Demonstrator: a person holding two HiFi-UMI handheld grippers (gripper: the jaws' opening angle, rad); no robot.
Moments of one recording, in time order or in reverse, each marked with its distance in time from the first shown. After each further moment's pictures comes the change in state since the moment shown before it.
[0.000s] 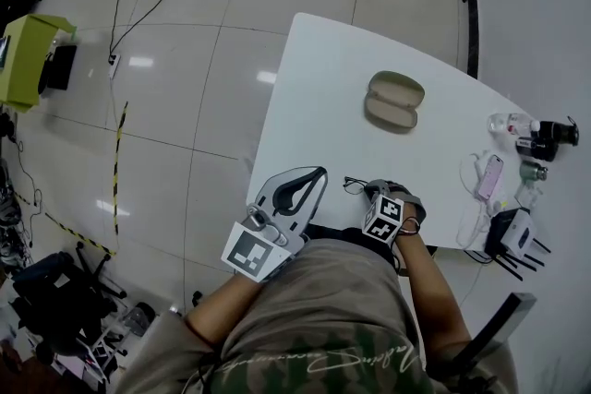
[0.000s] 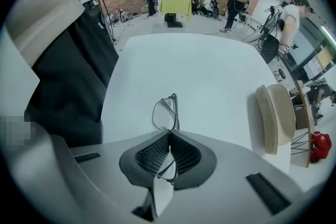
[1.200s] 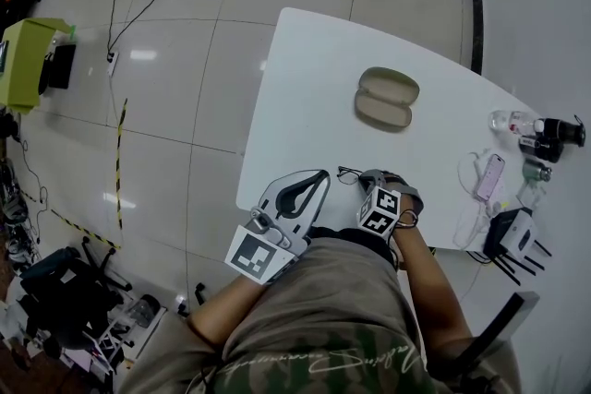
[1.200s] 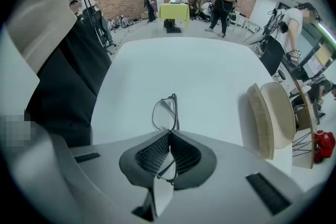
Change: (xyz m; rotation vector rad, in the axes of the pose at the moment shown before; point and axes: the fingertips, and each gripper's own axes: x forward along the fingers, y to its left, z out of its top) left arm 0.038 -0.013 -0.026 -0.033 0.069 0.023; right arm 0.001 -0.032 0.002 0.005 -0.065 0.007
